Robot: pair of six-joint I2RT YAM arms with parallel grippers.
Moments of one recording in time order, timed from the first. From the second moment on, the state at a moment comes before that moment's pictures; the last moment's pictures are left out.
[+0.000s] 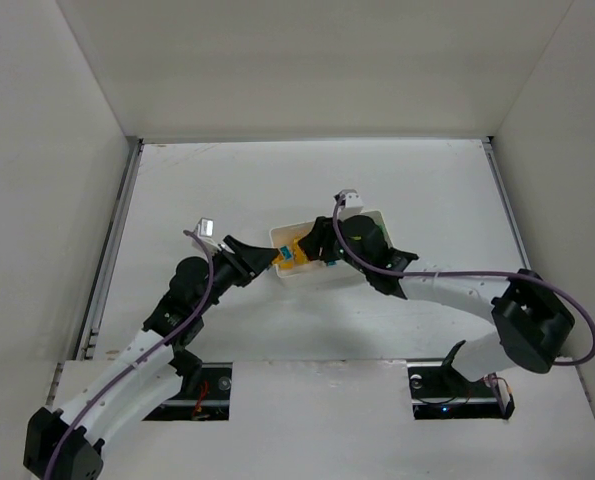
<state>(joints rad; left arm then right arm) -0.55 0.63 0.35 0.13 0.09 -1.09 0.83 1.45 0.82 0.27 0.15 0.59</state>
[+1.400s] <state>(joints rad) -0.60 0.96 0.45 0.31 0.72 -1.37 1.02 0.99 0.64 0.22 -0.20 0.18</state>
